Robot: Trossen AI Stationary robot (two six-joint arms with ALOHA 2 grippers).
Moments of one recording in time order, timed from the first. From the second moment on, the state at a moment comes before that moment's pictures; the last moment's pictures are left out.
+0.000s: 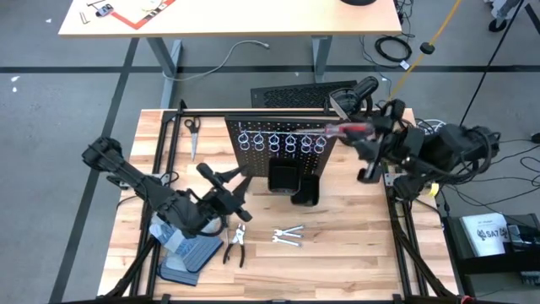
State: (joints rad) left arm -0.58 1.42 1.19 0.33 -1.35 0.69; right arm 0.41 1.02 1.24 0.36 0.69 -0.48
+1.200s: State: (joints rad) left arm -0.60 1.41 1.19 0.33 -1.34 0.66; right arm 0.41 0.79 1.24 -0.04 0.65 -0.12
